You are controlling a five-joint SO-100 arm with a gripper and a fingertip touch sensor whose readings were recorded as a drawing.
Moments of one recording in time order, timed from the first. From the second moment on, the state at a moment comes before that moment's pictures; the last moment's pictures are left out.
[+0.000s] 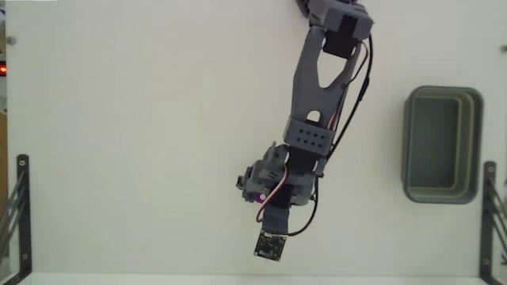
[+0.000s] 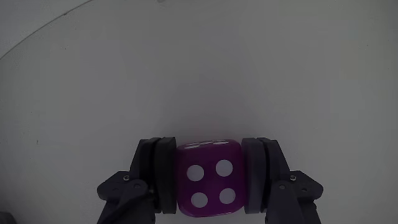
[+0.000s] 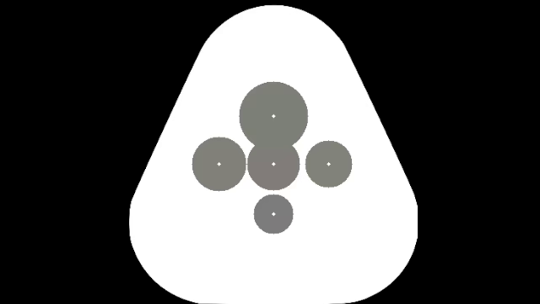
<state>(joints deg) 14.5 72.1 77.5 53.1 -0.3</state>
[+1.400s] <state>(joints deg) 14.6 71.3 61.6 68.4 -0.3</state>
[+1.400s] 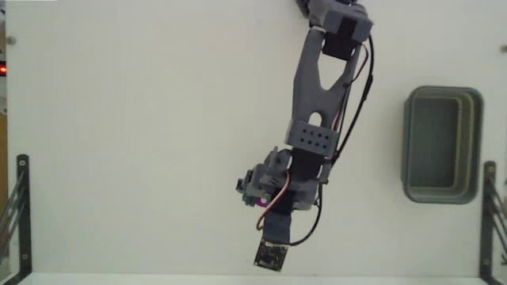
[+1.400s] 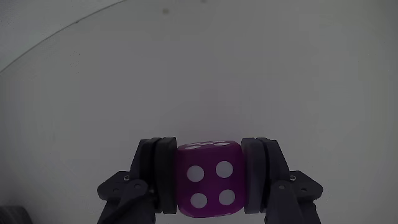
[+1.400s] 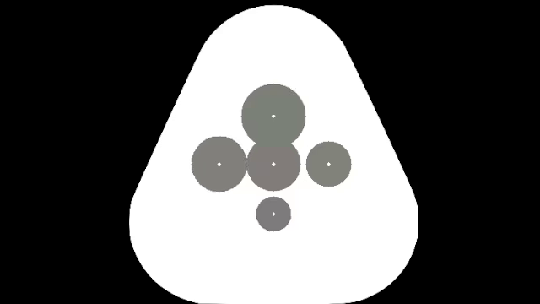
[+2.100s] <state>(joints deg) 14.5 64.6 39.7 84.1 -0.3</state>
